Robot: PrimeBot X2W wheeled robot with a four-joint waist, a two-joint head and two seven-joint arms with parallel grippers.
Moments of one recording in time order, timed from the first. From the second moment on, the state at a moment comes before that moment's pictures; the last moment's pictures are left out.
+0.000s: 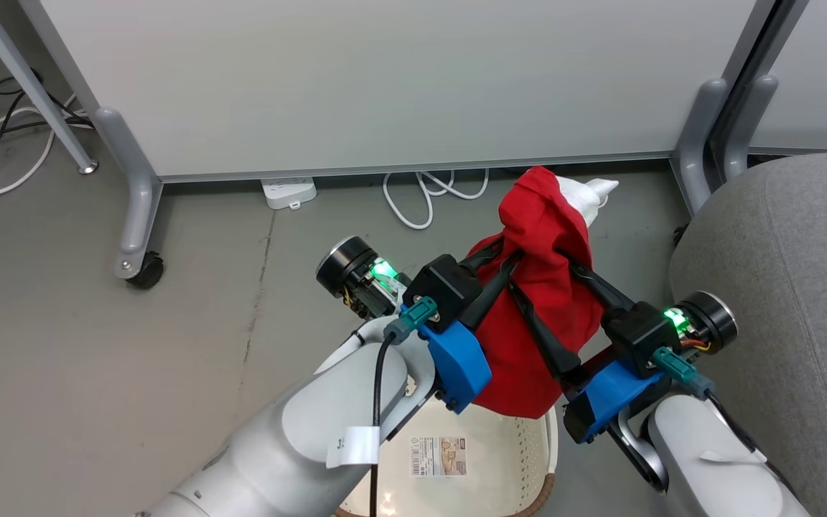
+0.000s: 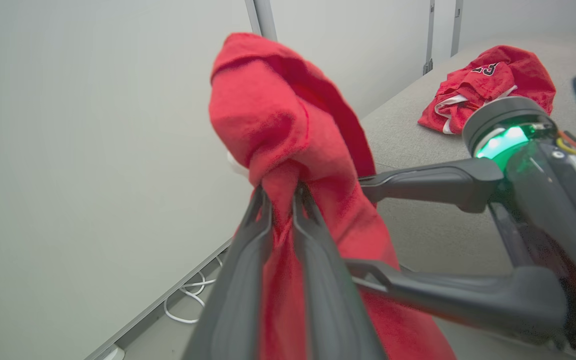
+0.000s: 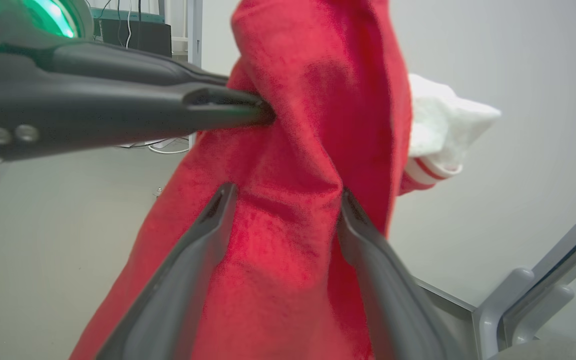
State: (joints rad) left arm -0.79 0.05 -1.05 0.68 -0.53 -0.05 -0.26; right arm -0.42 -0.16 0.38 0.45 0.05 0.13 -0.26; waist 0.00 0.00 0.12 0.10
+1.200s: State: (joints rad) left arm -0.83 0.05 -1.09 0.67 -0.56 -0.03 -0.26; right arm -0.52 -0.15 0.47 0.53 0.15 0.13 -0.26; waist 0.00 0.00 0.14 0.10
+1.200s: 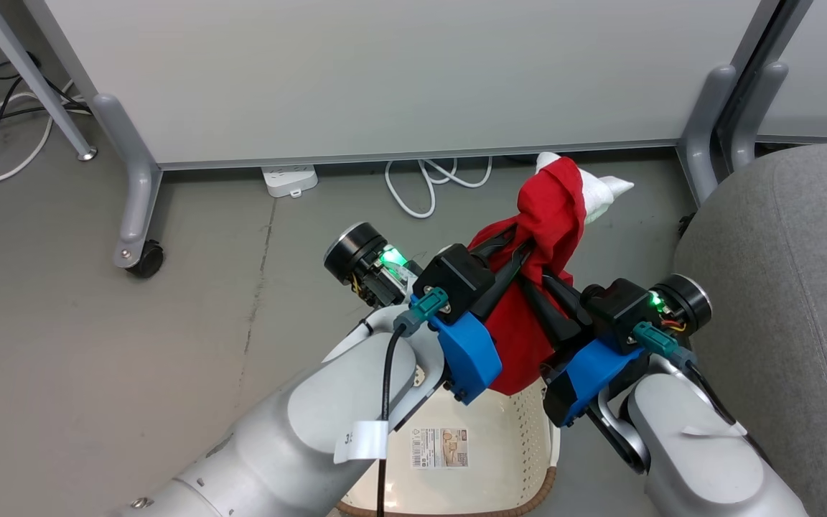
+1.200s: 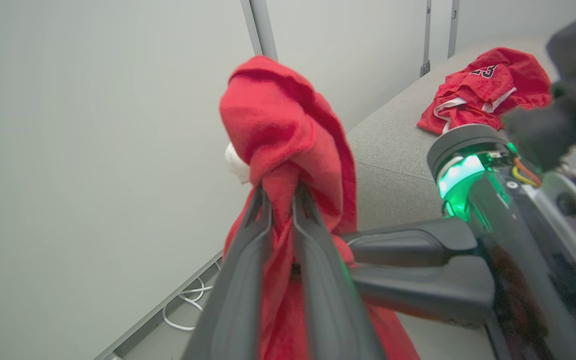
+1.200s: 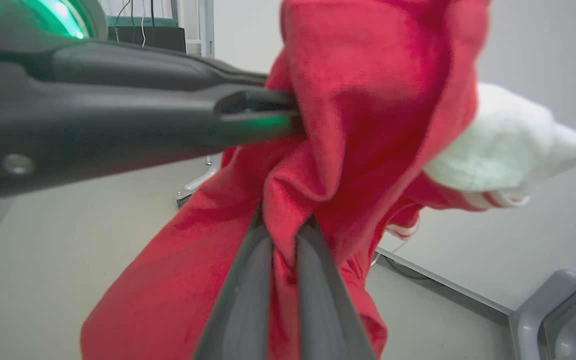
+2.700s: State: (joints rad) left arm -0.85 0.06 -1.02 0.64 -0.46 -0.04 -0.26; right arm -0.51 -0.18 0.11 0.40 0.11 0.13 -0.26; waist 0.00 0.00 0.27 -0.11
